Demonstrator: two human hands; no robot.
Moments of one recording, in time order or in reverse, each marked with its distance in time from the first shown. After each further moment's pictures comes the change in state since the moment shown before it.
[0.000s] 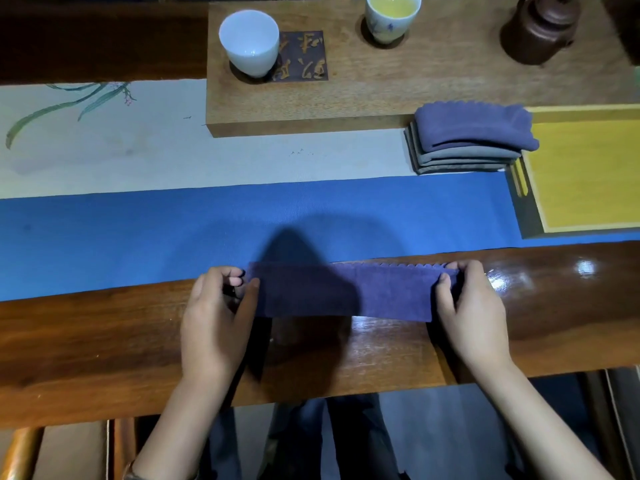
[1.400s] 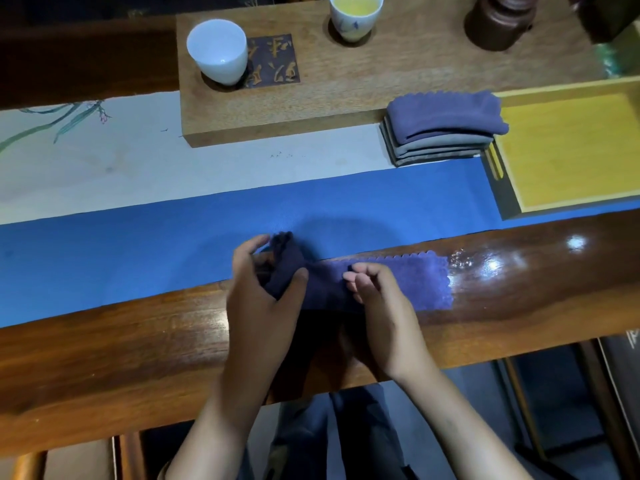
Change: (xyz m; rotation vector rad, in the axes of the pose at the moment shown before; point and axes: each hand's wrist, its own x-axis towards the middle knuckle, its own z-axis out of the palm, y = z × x) left_hand -0.006 0.079 0.010 -0.443 -0.127 -0.067; right_hand -0.043 -0.084 0.024 0.748 -0.302 0.248
